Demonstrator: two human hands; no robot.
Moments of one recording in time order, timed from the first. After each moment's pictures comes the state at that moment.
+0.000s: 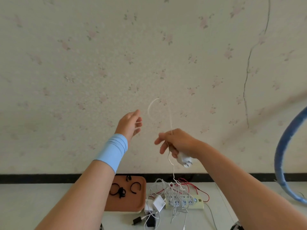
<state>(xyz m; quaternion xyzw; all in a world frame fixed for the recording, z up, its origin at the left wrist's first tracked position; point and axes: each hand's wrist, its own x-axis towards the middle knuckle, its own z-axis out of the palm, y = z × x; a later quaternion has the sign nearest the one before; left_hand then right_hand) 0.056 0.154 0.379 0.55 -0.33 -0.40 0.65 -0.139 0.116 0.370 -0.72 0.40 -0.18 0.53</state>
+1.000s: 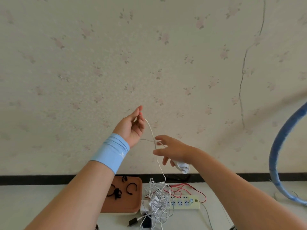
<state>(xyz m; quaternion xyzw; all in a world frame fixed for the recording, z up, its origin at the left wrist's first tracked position) 0.038 0.158 0.395 0.23 -0.13 -0.66 0.70 -0.144 0.108 0.340 -0.79 0.42 -0.10 0.44</state>
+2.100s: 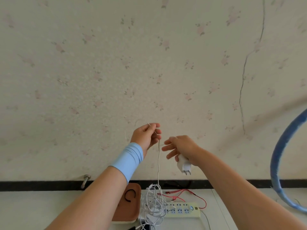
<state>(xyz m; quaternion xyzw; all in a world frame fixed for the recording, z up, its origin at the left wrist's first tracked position) 0.003 0.135 0.364 0.49 -0.36 -0.48 0.63 -0.151 0.097 0.361 -0.62 0.51 -0.26 0.54</state>
